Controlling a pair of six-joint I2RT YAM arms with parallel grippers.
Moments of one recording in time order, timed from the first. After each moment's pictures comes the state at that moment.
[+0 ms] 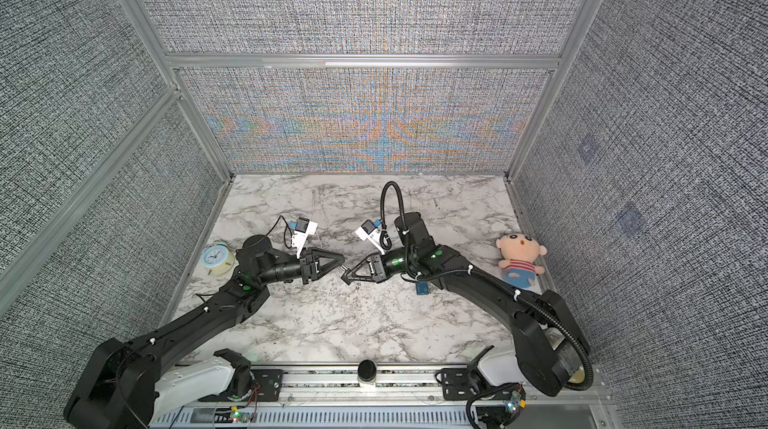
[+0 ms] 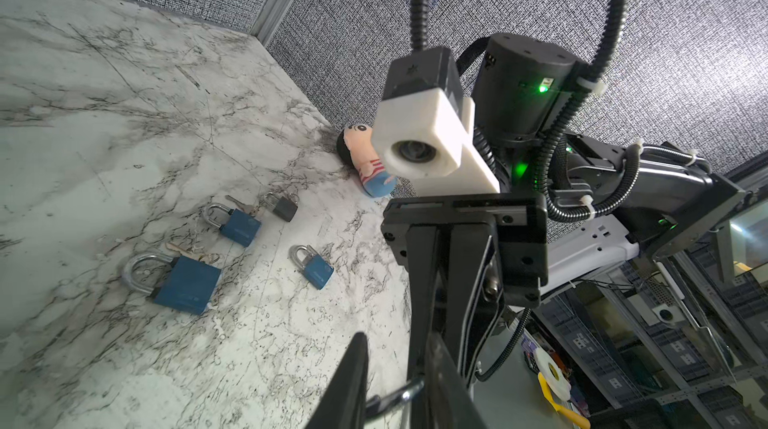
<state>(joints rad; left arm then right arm) -0.48 1.13 0.50 0.49 0.91 -0.66 0.64 1.39 0.91 -0.10 -1.00 0.50</state>
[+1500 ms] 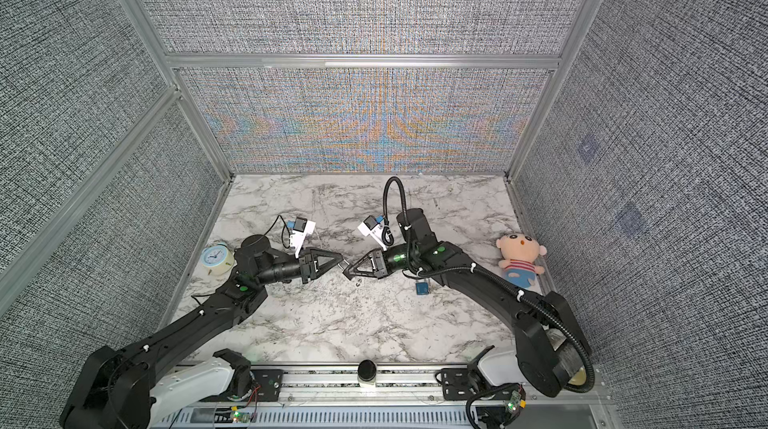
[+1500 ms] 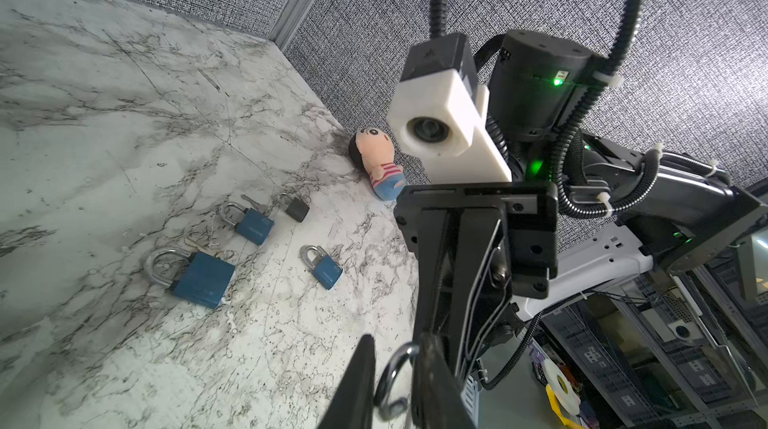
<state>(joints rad) -0.48 1.10 0.52 0.43 0.86 -0.65 0.62 1.39 0.94 -0.15 -0.99 0.48</state>
